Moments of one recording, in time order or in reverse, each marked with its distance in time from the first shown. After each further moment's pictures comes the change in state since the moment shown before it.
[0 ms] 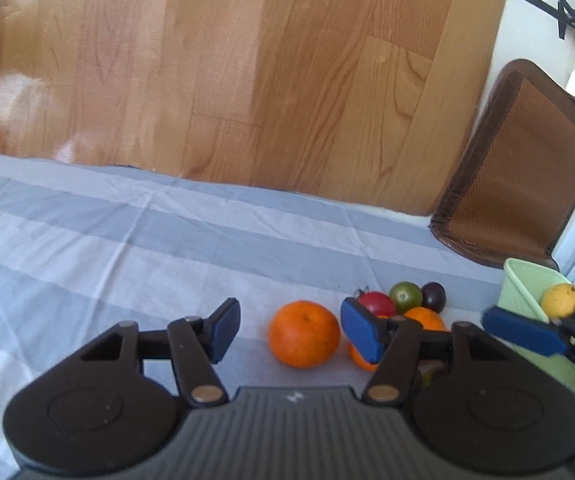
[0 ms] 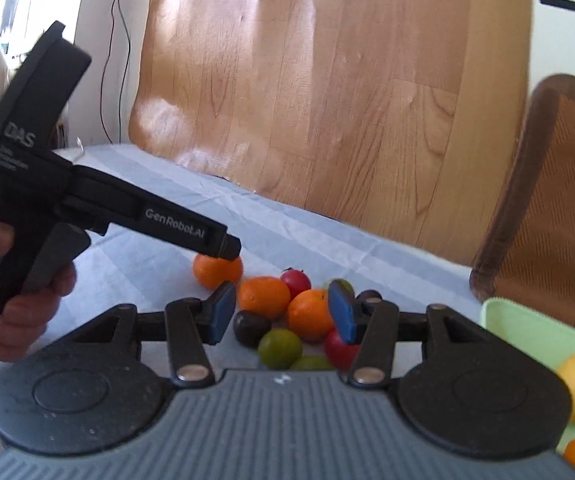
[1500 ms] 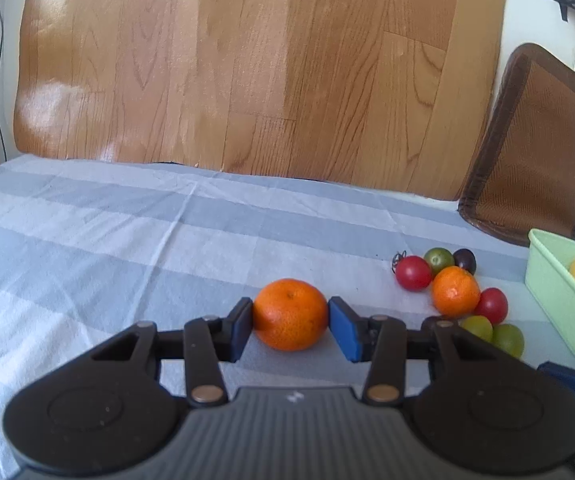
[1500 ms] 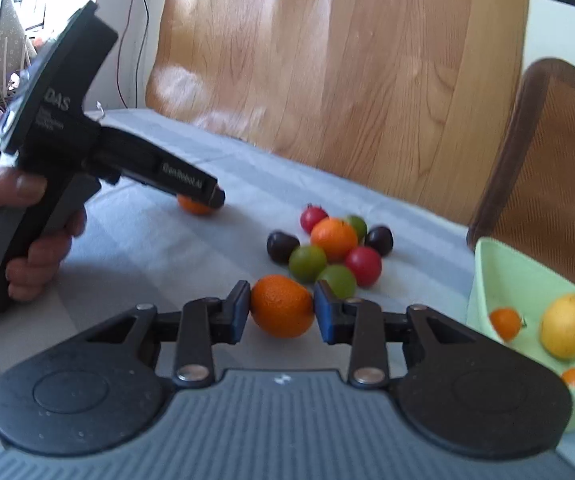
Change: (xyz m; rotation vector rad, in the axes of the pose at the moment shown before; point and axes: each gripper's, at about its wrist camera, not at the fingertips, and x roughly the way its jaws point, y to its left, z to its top) left arm -0.024 0.004 -0.027 0.052 -0.038 0.119; right arm -0.043 0.015 -0.028 0.003 0.076 0.014
